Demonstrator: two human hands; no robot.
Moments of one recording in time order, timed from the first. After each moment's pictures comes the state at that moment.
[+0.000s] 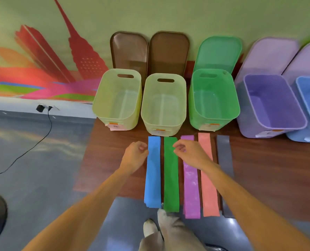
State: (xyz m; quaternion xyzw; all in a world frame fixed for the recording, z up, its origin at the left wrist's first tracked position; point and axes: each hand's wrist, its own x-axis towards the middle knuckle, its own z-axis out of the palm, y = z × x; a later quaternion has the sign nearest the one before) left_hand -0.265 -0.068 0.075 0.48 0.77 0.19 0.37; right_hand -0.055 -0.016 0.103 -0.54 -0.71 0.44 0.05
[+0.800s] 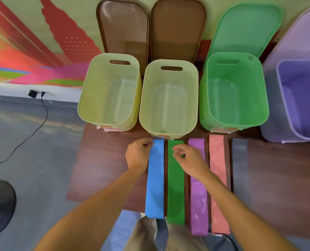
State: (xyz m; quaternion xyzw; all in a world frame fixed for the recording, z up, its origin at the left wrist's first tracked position) left_hand -0.257 -0.007 0.010 0.40 0.84 0.23 0.28; right_hand -0.078 0.021 0.030 -0.56 -0.68 0.48 0.07
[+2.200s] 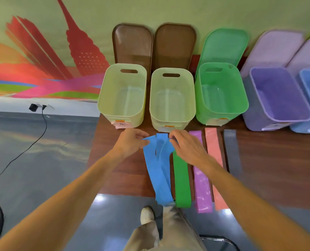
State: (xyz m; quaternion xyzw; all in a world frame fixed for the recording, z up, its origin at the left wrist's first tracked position) left_hand -0.324 -0.047 0.120 0.48 0.72 0.20 0.46; right_hand -0.108 -0.018 0.087 -0.46 -0.86 0.18 0.10
